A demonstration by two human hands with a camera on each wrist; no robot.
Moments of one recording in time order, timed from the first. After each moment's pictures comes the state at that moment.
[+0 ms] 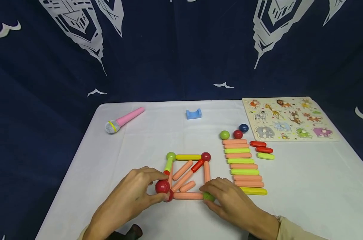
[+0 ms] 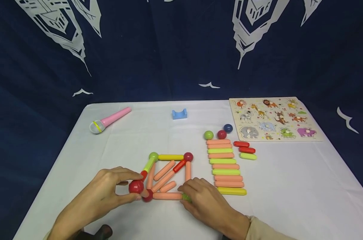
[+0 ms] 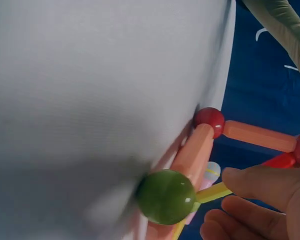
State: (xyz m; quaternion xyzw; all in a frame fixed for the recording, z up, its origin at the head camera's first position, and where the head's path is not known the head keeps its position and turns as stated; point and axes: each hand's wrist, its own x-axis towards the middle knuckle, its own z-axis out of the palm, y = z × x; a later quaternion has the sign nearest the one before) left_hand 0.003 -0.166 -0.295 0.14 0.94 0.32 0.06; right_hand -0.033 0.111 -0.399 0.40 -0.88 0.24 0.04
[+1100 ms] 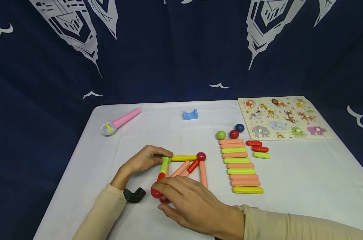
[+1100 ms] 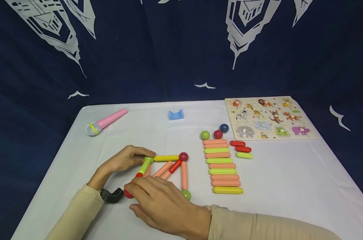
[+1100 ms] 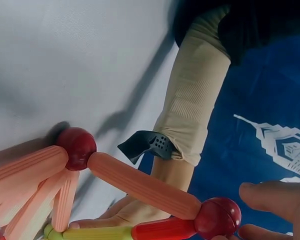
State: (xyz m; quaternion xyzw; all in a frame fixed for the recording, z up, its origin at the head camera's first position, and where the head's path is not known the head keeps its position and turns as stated) left_hand -0.121 -0.201 -0.404 0.24 0.85 0.44 0.16; right_hand -0.021 0.035 -0.338 0.54 -0.77 0.28 0.16
